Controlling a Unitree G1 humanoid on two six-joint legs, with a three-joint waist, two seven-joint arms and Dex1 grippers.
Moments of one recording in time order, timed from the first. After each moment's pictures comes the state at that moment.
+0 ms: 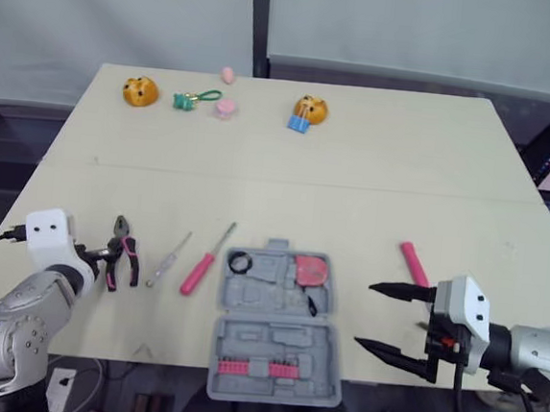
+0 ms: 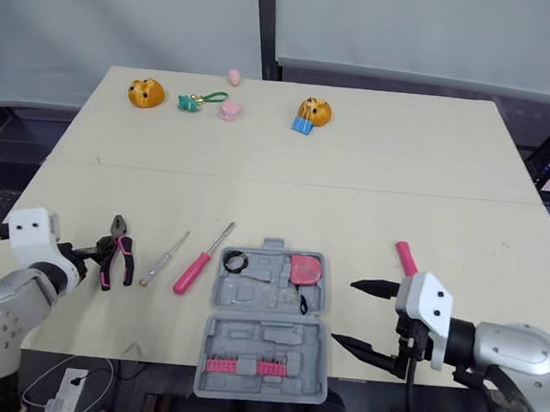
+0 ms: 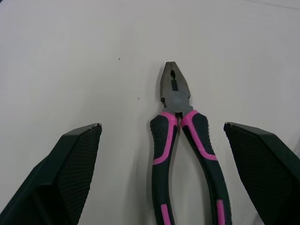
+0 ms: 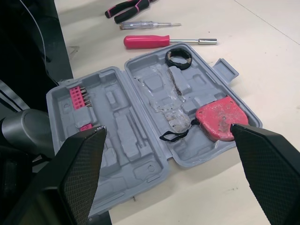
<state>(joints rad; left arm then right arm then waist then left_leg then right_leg) -0.09 0.42 0.52 -0.38 -0.49 1.07 0.16 0.21 -0.87 -0.28 -0.65 0.58 0.46 1.03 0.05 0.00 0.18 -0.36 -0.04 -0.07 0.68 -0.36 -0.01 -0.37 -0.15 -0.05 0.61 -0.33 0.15</state>
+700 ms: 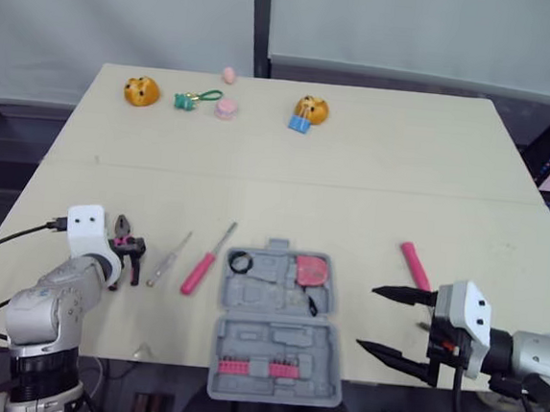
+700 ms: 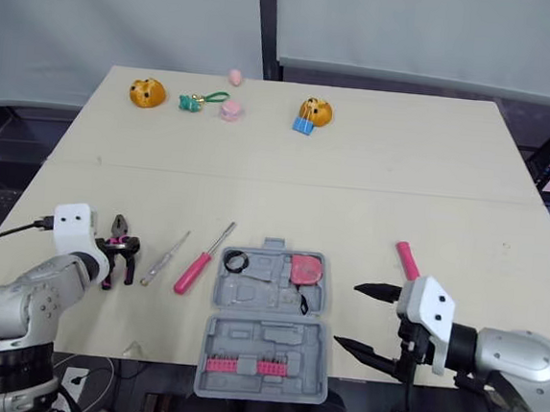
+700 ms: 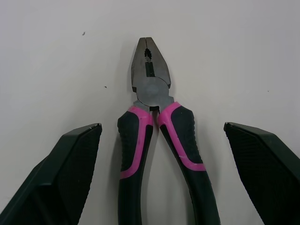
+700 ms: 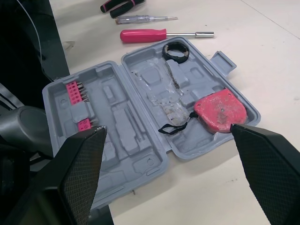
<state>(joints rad) -0.22 0.39 0.40 -0.25 -0.35 1.09 0.15 0.26 -0.87 -0.28 -0.65 0.57 0.43 1.01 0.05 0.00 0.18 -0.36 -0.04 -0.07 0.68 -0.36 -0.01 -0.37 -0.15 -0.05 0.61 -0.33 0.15</state>
